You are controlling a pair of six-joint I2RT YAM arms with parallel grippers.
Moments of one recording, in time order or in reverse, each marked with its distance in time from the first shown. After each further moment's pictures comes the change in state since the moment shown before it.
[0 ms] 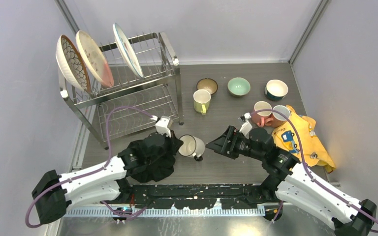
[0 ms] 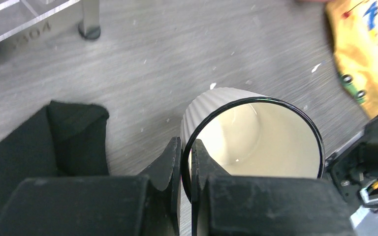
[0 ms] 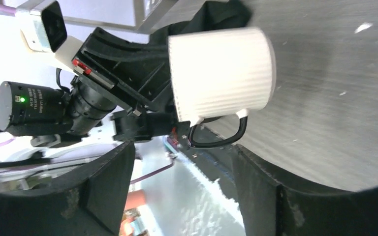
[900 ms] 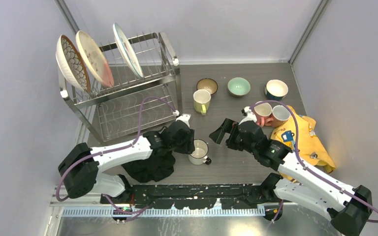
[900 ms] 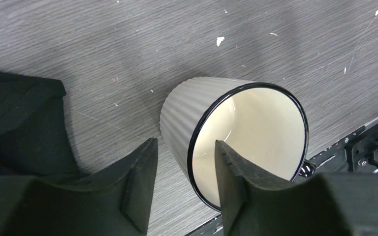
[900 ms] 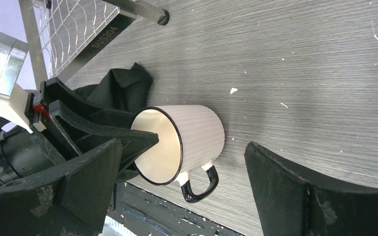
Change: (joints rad) left arm 0.008 0.393 0.324 -0.275 0.147 -0.062; right arm 0.000 0.169 0.098 -0.108 0.340 -0.161
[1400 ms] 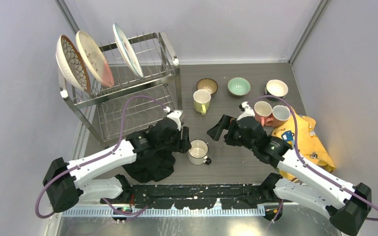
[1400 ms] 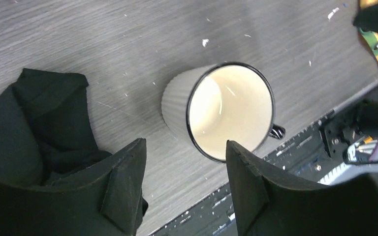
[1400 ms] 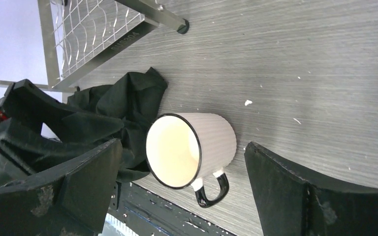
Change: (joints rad) left arm 0.031 -0.219 0.007 -0.130 0.055 0.067; right arm 0.000 0.073 0.084 0.022 -0.032 -0.071
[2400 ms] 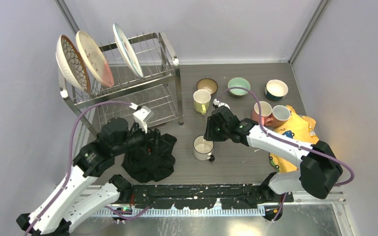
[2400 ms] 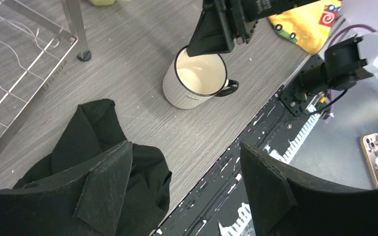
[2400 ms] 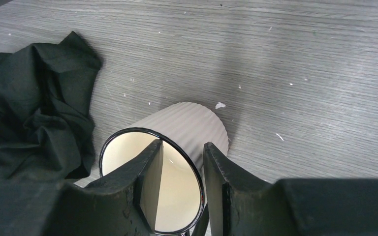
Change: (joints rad) left arm 0.253 -0.478 0.102 -0.272 0.315 0.332; right arm -0.003 0.458 0.164 -0.045 -0.050 -0.179
